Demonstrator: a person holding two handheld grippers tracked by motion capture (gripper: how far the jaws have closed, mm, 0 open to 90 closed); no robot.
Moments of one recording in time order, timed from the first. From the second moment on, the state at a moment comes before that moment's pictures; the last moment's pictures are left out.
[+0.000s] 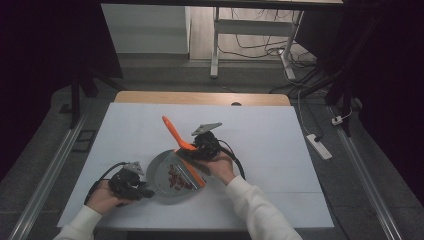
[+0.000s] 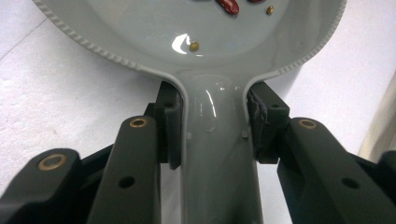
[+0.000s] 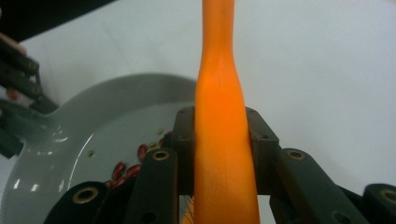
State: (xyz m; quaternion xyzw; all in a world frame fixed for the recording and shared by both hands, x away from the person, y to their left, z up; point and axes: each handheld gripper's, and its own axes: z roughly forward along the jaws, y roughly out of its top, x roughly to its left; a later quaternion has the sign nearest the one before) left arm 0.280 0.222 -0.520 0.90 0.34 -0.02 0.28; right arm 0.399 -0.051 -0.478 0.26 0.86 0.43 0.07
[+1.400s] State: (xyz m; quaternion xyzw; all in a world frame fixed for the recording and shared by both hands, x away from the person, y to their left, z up) left arm 0.268 0.216 -0.517 0.91 0.32 -0.03 0.27; right arm 0.351 -0.109 -0.492 0.29 0.88 0.36 0.12
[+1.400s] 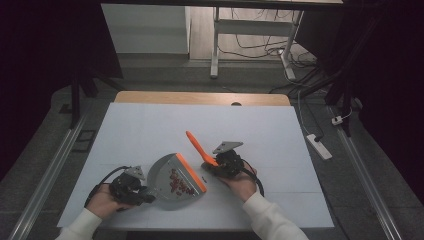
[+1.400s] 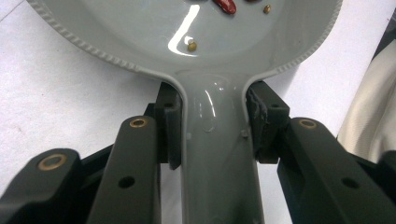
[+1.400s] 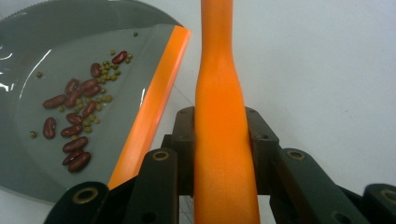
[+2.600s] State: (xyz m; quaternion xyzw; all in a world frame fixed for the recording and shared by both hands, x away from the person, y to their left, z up) left arm 0.268 0.214 -0.519 0.91 0.32 -0.02 0.27; right arm 0.342 -0.113 -0.491 0.30 0.87 0.37 0.12
